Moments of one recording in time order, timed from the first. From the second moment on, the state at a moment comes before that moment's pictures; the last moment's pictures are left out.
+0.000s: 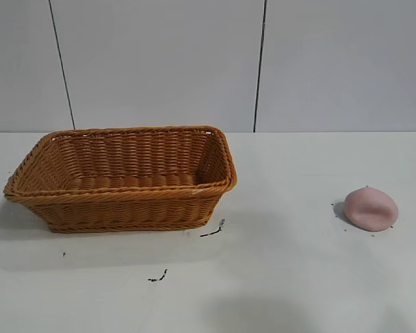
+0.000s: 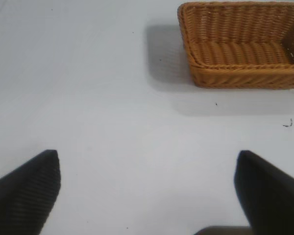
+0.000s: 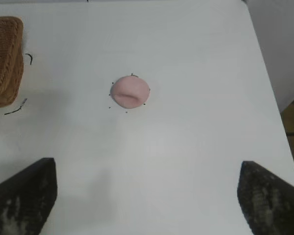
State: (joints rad) left arm -0.01 0.00 -0.50 -0.01 1.06 -0.03; right arm -0.01 1.16 -1.06 0.00 1.03 0.02
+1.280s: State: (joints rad) left arm -0.01 0.00 -0.50 -0.01 1.06 -0.03; right arm -0.01 2.05 -1.31 0.13 0.72 -0.18
